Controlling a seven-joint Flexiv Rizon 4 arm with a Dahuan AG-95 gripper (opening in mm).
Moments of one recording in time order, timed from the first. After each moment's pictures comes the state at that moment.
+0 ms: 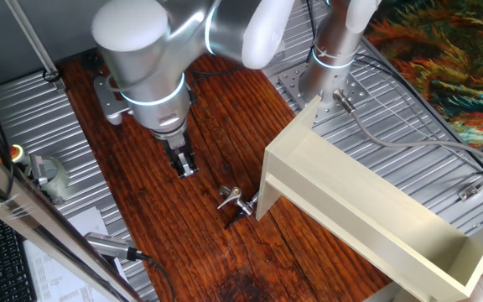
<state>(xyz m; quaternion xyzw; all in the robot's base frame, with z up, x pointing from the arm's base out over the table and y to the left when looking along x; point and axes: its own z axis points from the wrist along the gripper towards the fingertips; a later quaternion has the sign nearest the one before) 0.551 0.186 0.223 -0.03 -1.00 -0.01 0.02</state>
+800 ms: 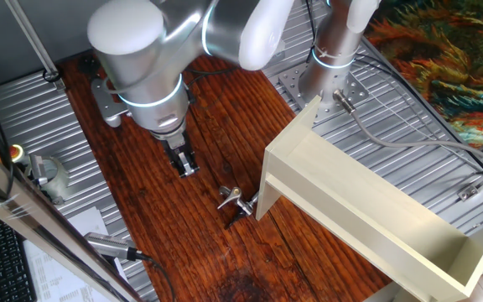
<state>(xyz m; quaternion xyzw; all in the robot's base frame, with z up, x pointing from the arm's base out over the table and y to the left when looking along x) 0.550 0.185 0.224 0.00 -1.00 -0.01 0.04</state>
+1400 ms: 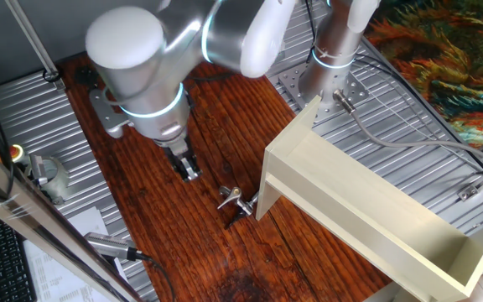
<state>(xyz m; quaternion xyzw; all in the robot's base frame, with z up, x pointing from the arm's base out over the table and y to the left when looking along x) 0.549 0.202 0.219 0.02 -1.00 0.00 0.04</state>
